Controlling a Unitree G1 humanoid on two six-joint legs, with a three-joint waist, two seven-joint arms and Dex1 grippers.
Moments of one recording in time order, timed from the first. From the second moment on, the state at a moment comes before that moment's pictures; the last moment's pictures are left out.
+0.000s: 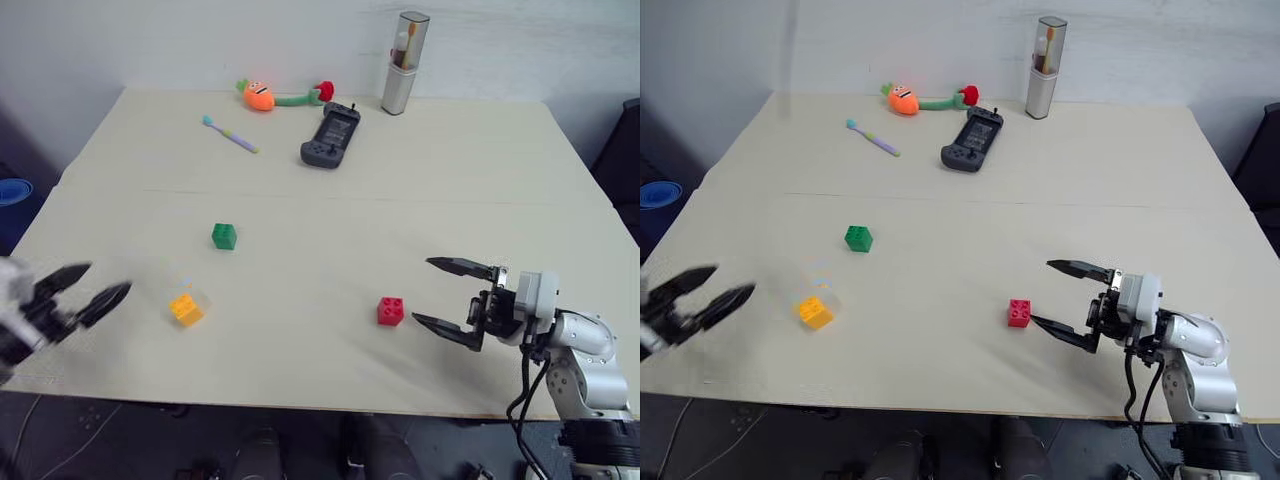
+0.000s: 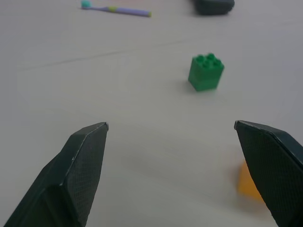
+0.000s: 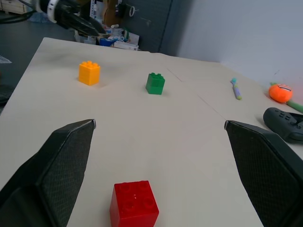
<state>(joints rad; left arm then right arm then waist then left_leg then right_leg) -0.03 0.76 0.61 -0.10 -0.59 0.56 -0.65 -0.13 -0.56 -0.18 -0.03 0.55 -0.19 1.28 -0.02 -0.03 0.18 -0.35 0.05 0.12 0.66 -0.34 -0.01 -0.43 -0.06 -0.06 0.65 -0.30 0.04</state>
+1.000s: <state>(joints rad) -0.66 0.32 0.14 0.06 -0.23 1.00 0.07 -0.09 -0.54 -0.17 -0.16 0.55 -0.17 1.12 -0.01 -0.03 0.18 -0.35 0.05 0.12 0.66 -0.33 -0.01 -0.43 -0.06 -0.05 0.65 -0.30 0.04</state>
